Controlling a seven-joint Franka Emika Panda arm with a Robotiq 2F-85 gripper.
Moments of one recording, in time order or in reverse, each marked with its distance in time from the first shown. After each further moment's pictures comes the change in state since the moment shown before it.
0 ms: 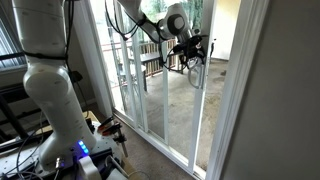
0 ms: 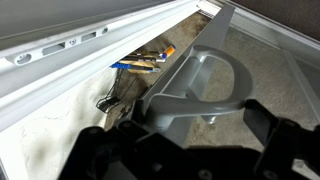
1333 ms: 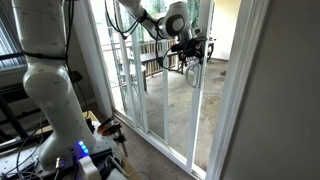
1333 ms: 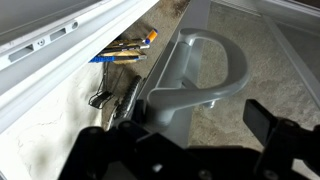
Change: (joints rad) arm -0.009 -0.005 0.018 -0.001 0.204 0.027 -0.018
